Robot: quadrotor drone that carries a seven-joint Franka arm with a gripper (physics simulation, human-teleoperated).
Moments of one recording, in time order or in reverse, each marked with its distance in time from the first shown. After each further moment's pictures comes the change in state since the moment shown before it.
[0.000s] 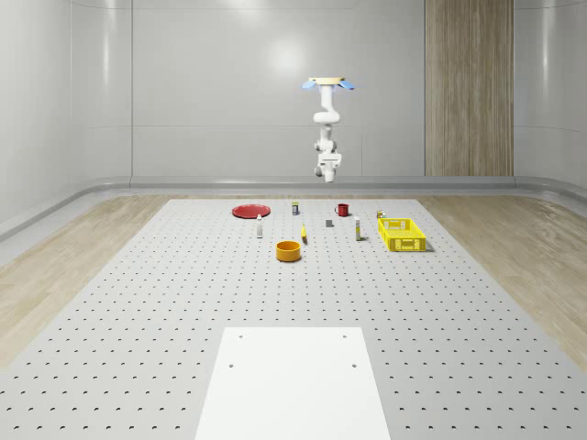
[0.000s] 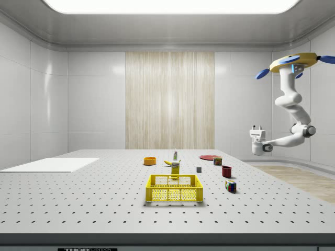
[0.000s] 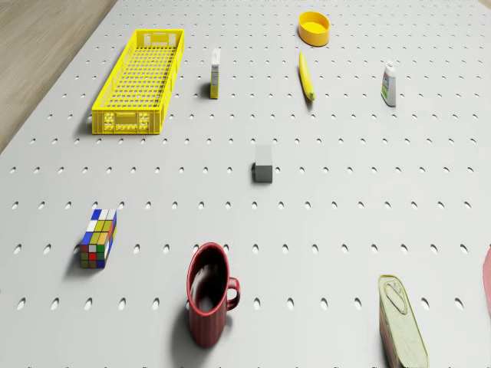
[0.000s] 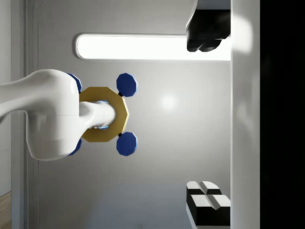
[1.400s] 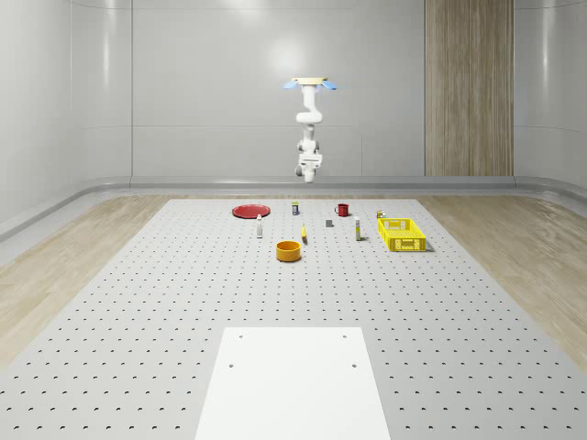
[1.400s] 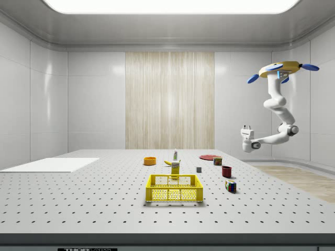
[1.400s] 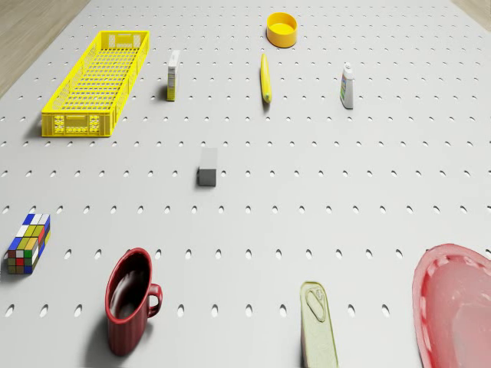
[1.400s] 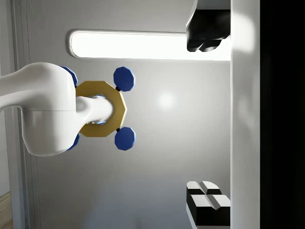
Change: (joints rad) arm -0.011 -0.014 0.033 -0.014 -0.045 0.021 0.005
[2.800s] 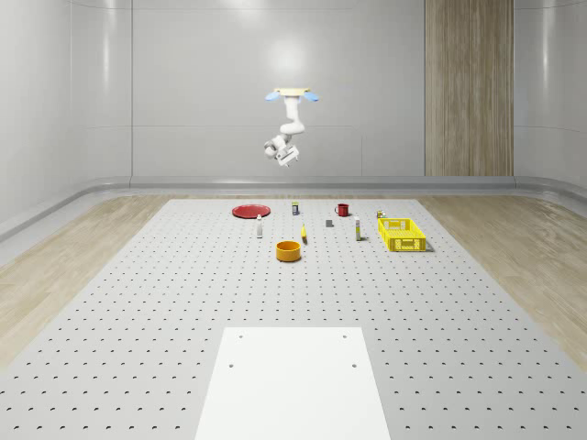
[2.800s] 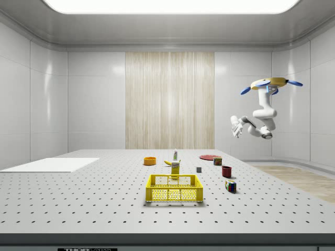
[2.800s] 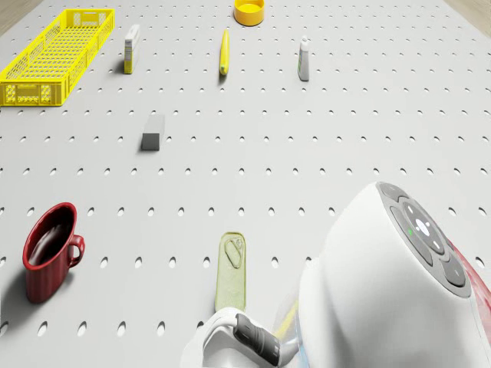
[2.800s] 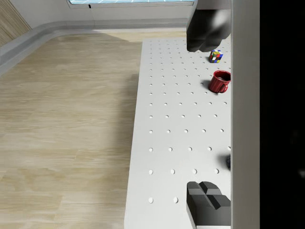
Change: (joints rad) arm -0.647 -0.200 1.032 -0.763 -1.733 -0.090 0.533
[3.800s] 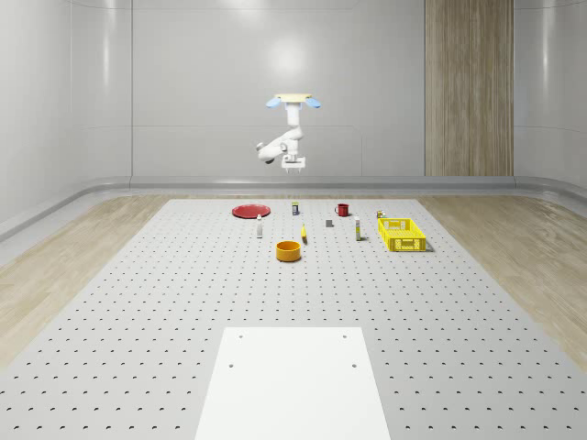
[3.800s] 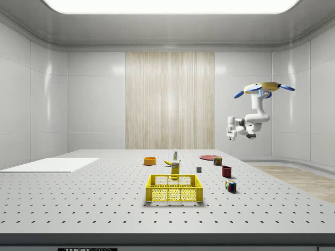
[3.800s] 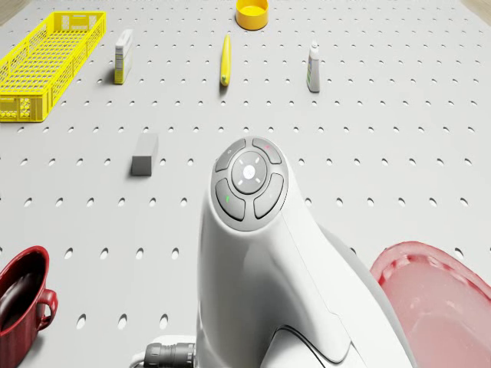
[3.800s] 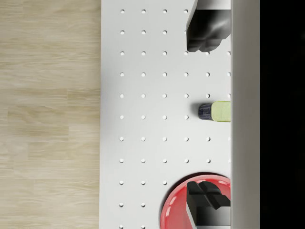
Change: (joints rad) arm -0.373 -0.165 0.193 -0.075 -0.200 -0.114 0.253
